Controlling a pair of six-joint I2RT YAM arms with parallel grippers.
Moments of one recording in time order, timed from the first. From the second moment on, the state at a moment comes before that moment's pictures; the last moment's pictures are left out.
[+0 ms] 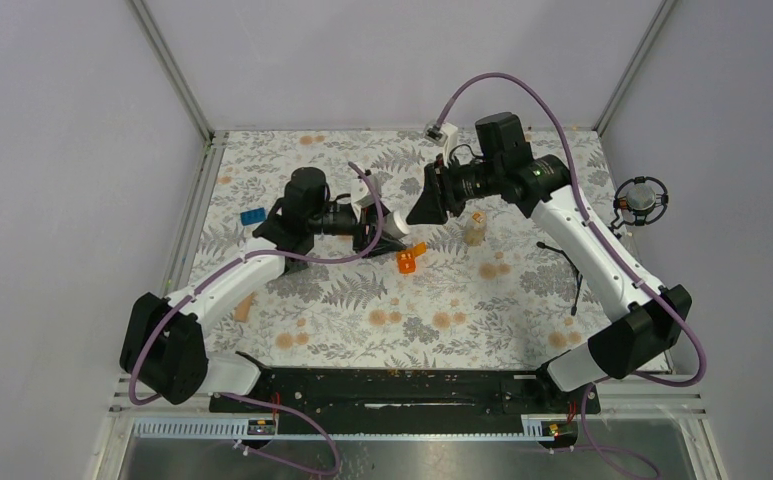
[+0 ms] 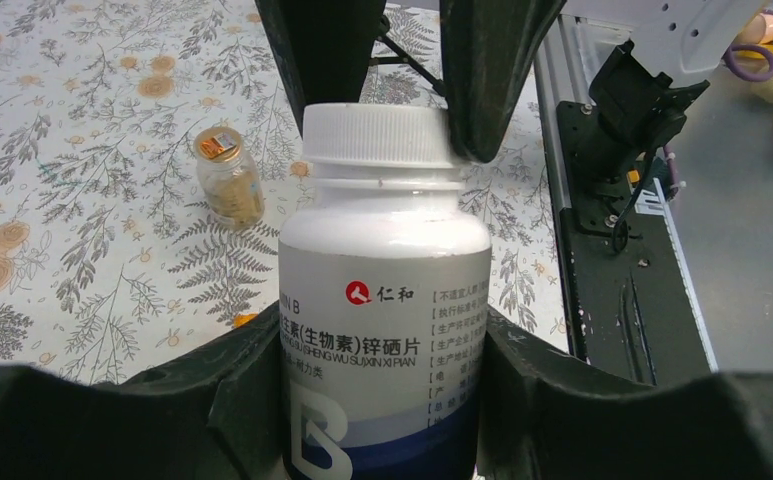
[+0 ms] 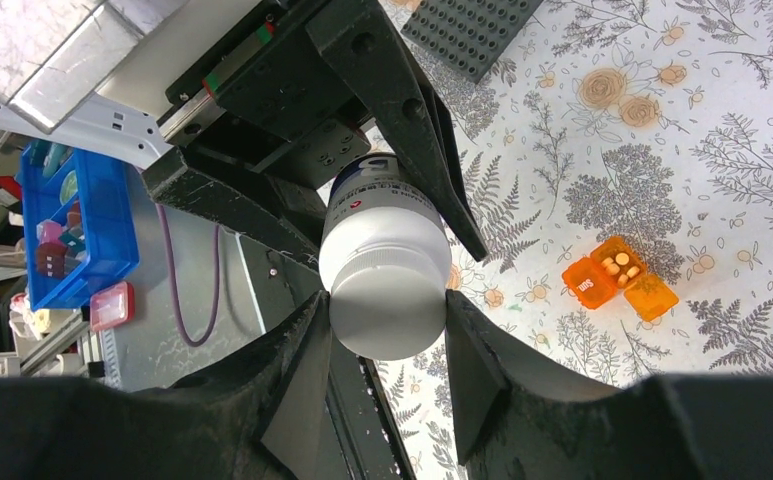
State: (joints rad) left arm -0.52 1.34 0.96 0.12 0.99 0.12; right arm 0.50 1.50 1.57 -0.76 -0.80 0.04
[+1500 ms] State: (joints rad) left arm -0.57 1.38 0.79 0.78 0.72 -0.05; right arm 0.56 1.65 1.84 -0.83 -0.49 0.51
